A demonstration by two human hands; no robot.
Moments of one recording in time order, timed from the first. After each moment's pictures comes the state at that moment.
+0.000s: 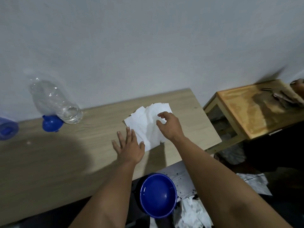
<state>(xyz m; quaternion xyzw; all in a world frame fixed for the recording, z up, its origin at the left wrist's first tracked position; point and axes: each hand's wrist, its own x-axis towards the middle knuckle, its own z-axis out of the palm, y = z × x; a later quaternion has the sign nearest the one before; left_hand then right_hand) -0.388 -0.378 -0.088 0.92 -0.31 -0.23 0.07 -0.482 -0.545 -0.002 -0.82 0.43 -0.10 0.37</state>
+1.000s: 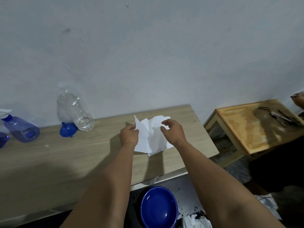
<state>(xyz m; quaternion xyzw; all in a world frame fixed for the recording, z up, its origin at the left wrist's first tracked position) -0.353 -0.402 0.019 0.80 -0.02 -0.26 0.54 -0.496 -0.540 0.039 -0.80 0.42 -0.15 0.40</state>
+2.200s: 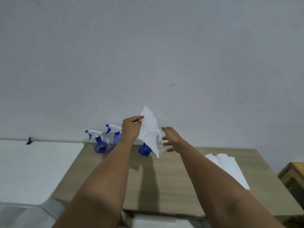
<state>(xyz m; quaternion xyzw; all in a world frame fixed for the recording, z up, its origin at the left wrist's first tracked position) -0.190 -0.127 0.207 0.78 -0.15 0.00 0.61 -0.292 -0.296 0.183 -0.70 0.29 0.03 0.65</state>
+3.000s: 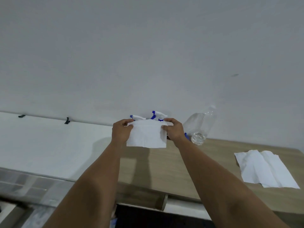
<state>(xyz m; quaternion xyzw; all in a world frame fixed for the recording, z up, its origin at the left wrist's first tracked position) -0.082 0.150 0.139 0.79 -0.05 -0.02 0.61 -0.169 -0.065 0.142 -0.70 0.27 -0.13 0.65</state>
